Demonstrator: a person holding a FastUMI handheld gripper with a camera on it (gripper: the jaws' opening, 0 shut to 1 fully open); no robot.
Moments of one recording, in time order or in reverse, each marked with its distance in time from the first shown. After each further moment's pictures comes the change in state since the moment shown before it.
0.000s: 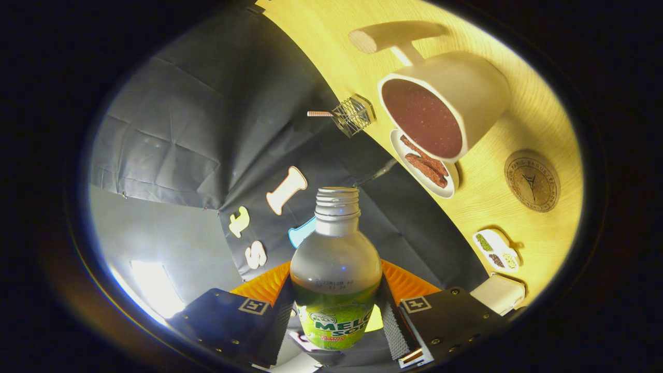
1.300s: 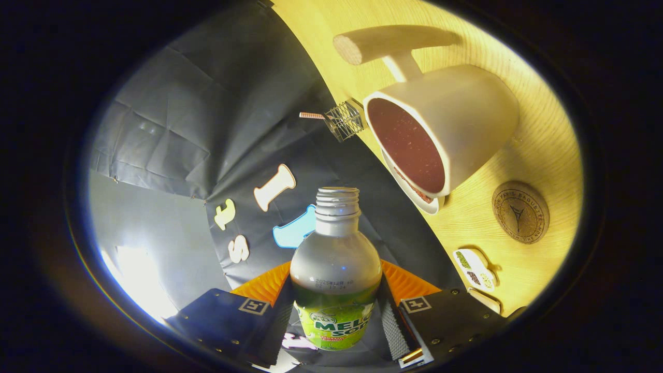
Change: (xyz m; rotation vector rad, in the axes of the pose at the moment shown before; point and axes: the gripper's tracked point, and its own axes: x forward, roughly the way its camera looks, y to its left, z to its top) arm 0.002 -0.028 0.017 -0.100 0.017 -0.058
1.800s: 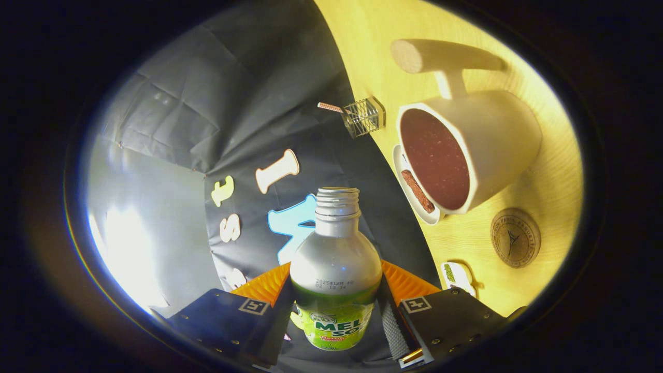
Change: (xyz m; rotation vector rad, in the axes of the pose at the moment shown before) arm 0.001 -0.003 -0.005 -0.204 0.068 -0.012
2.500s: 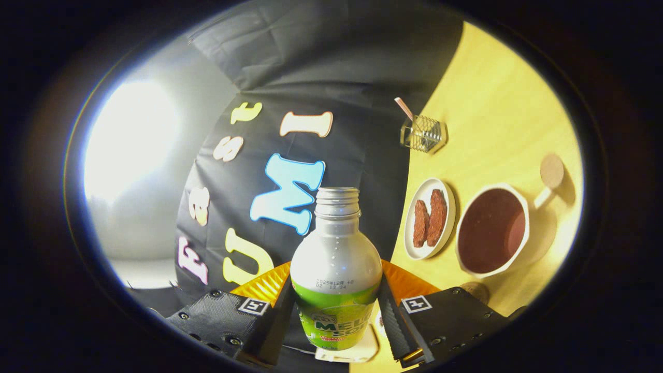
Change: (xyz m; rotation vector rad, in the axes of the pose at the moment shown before) arm -0.003 0.003 0.001 -0.648 0.134 -0.061
